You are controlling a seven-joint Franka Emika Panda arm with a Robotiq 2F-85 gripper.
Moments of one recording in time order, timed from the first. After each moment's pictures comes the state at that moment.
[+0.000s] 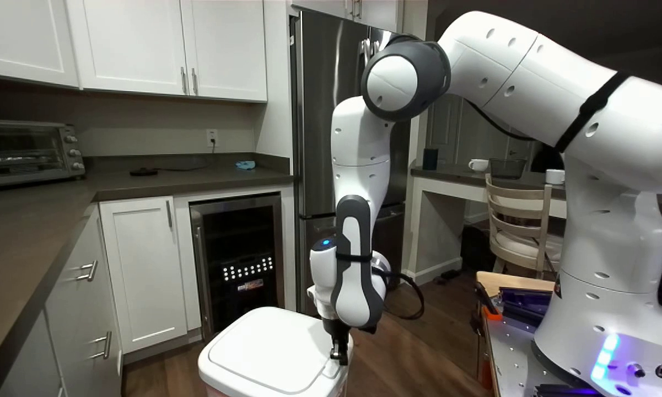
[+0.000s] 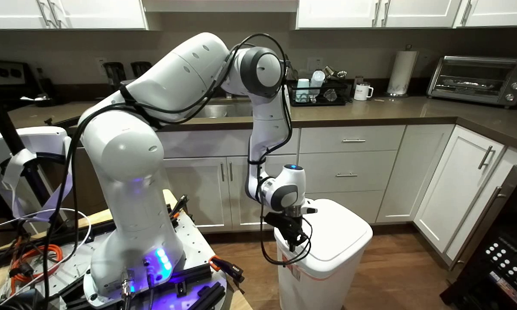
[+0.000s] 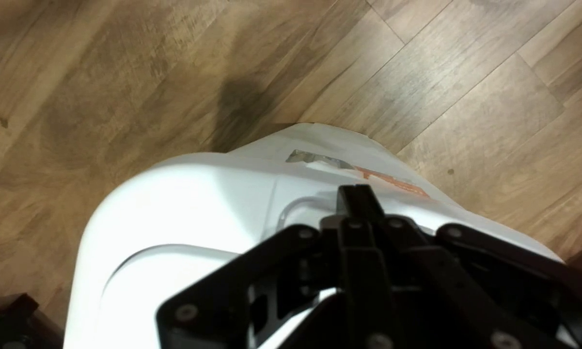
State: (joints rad) arm 0.09 1.01 -0.17 -2.16 -0.06 3.10 -0.13
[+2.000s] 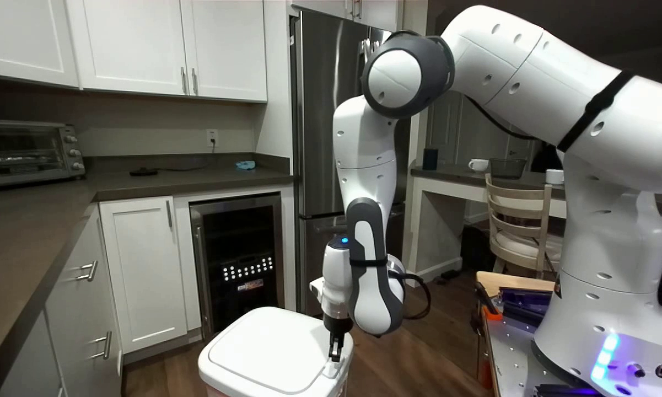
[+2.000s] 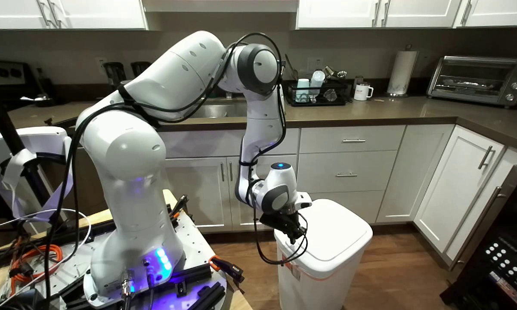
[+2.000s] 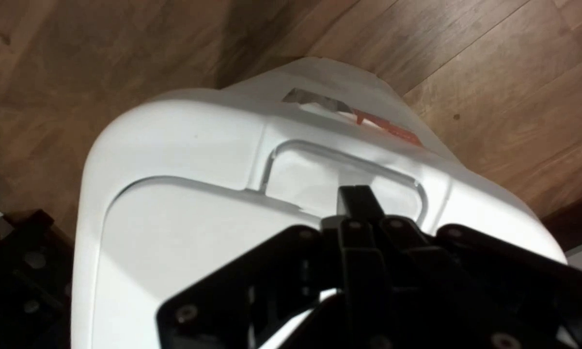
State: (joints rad) arm 0.13 1.00 -0.19 -2.27 -0.07 3.38 -0.13
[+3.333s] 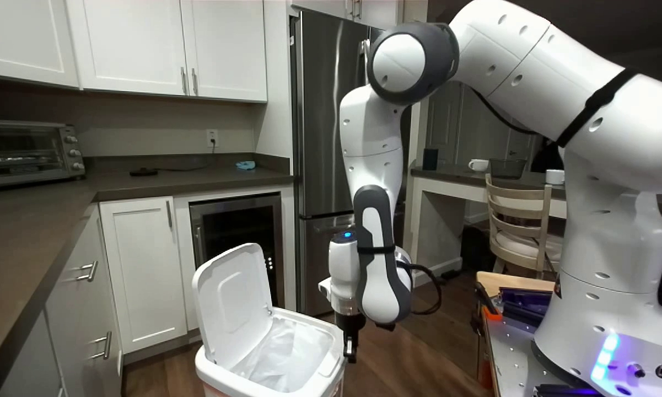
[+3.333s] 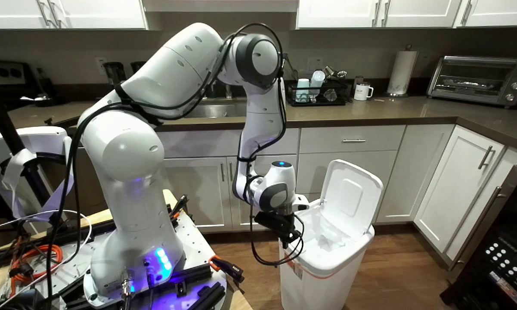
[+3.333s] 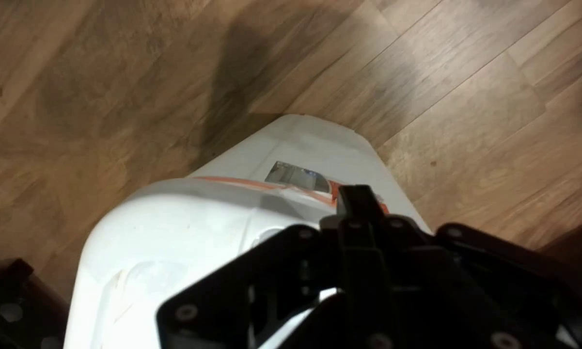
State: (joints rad) arm 0.09 0.92 -0.18 -2.35 -0.11 3.26 -0.14
